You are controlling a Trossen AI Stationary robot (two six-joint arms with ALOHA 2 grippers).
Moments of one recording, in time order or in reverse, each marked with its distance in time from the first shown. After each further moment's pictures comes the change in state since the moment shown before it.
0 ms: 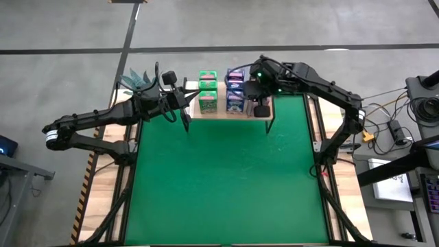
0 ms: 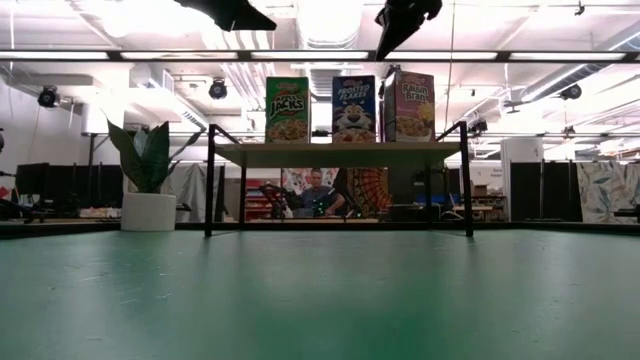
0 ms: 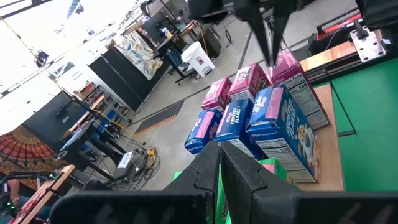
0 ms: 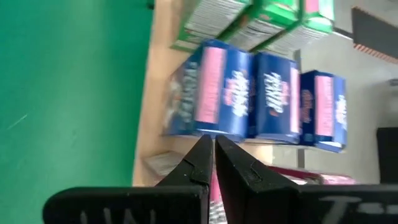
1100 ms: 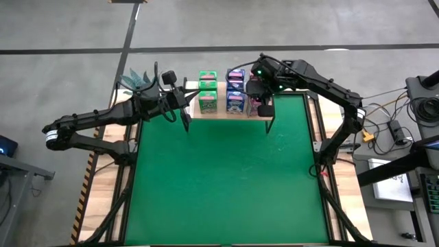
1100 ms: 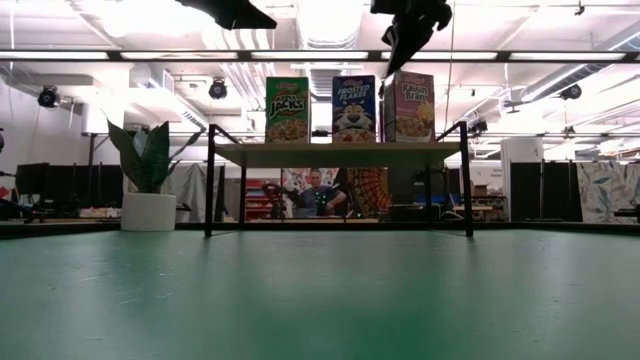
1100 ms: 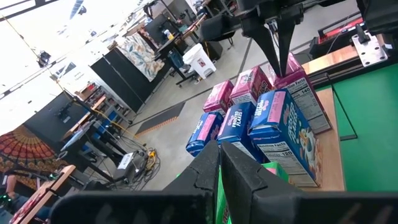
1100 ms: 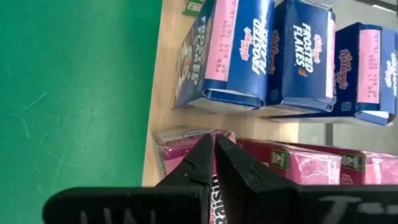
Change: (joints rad) left arm 0.000 0.000 0.000 0.012 0.000 -0.008; right arm -0.065 0.003 -0.039 -0.063 -0.087 -0.011
